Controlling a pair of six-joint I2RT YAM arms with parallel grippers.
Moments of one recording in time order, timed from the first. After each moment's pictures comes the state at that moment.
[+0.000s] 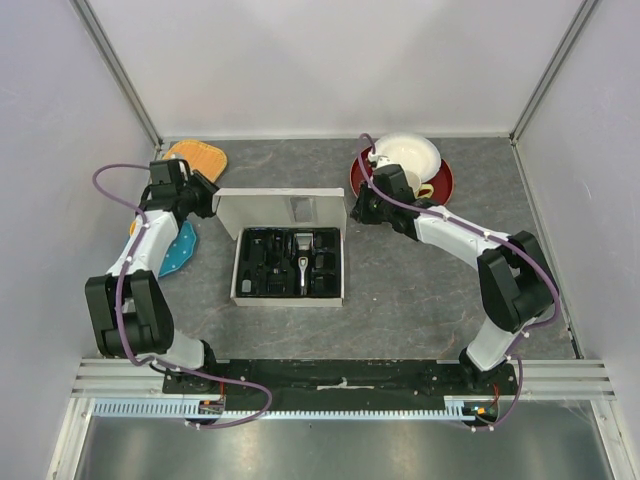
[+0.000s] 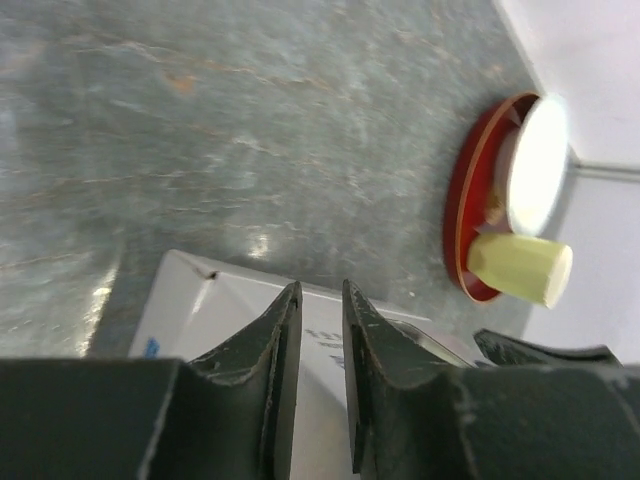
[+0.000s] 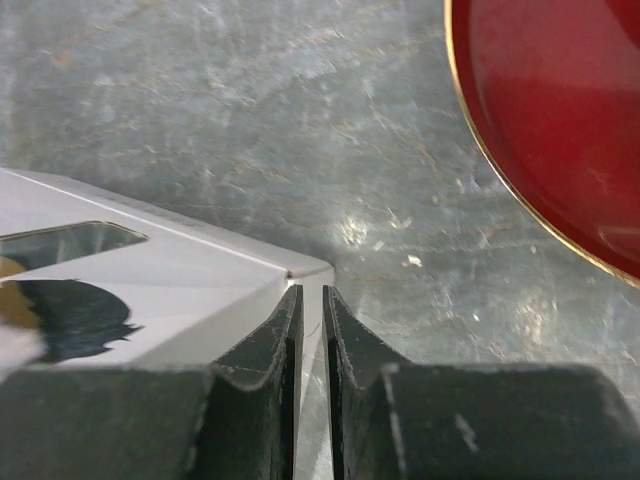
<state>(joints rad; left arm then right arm) 0.12 1.49 1.07 -0.27 0.41 -0.73 0.51 1.71 1.16 -0.08 -0.07 0.47</state>
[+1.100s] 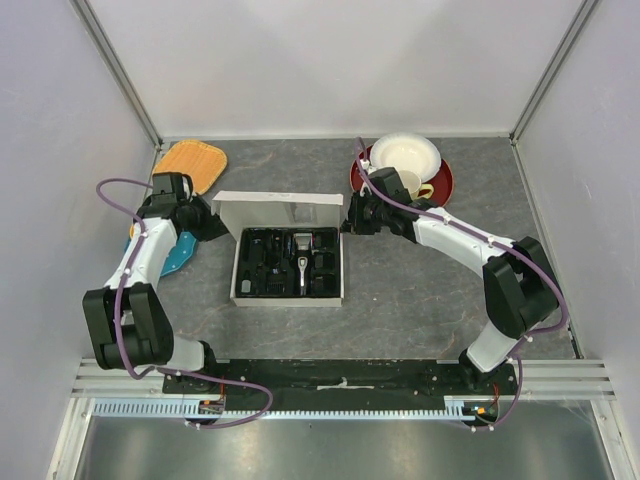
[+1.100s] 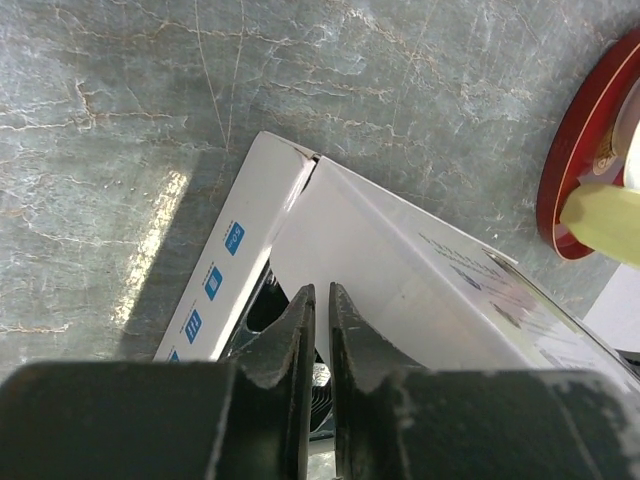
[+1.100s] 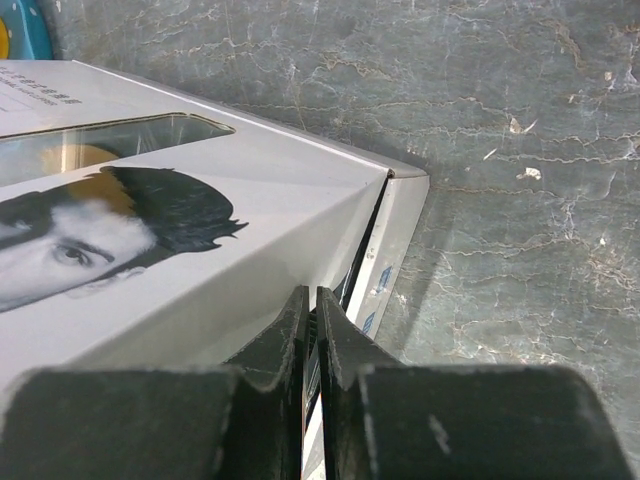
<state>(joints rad) 0.12 1.42 1.04 -0.58 0.31 -0.63 0.56 1.67 1.18 -0.24 -0.23 0.55</state>
